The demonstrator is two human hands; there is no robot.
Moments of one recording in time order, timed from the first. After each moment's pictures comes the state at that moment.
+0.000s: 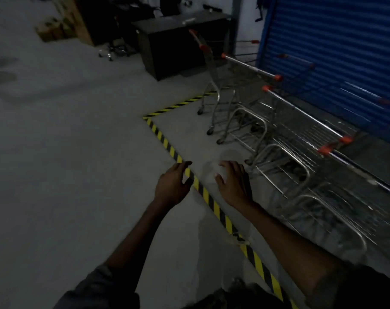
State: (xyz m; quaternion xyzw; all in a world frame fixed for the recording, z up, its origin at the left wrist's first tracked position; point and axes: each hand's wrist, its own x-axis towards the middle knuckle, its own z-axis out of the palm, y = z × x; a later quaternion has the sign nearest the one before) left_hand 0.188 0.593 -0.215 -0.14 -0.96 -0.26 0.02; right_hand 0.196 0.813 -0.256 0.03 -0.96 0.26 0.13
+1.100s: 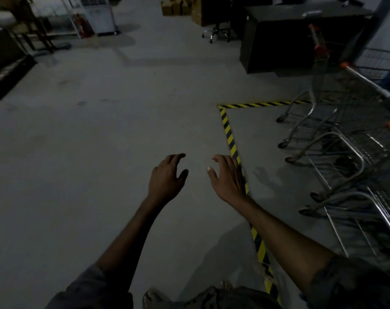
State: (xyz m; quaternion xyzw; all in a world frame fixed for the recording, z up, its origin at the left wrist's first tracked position) left_hand 0.195 0.455 -0.216 0.15 -0.96 -0.22 0.11; right_hand 0.101 0.643 -0.248 0.26 -0.91 0.32 0.05
